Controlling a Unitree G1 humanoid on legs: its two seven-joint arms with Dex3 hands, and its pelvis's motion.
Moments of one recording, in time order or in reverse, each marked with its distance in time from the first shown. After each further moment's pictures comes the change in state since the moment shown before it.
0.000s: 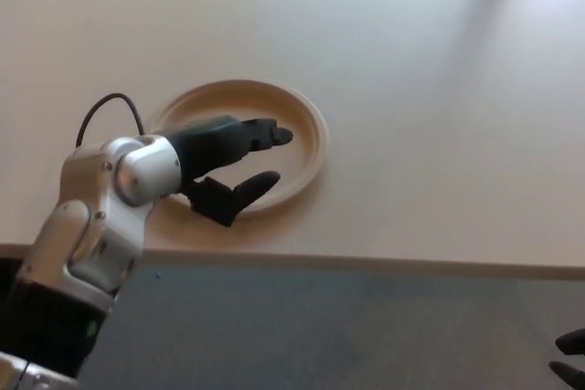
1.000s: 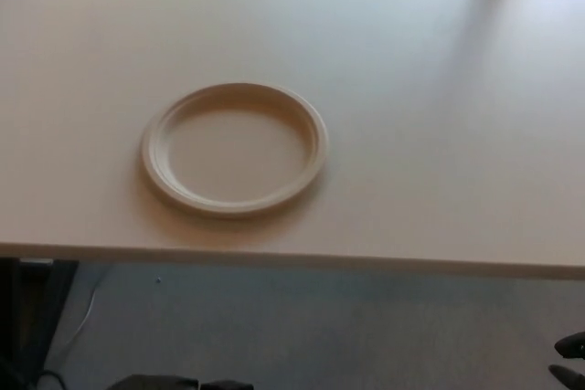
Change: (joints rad) left_arm 0.924 0.176 -0.034 -0.548 0.101 -0.272 0.304; right_arm 0.002 0.002 0.003 0.003 -0.001 0.001 0.001
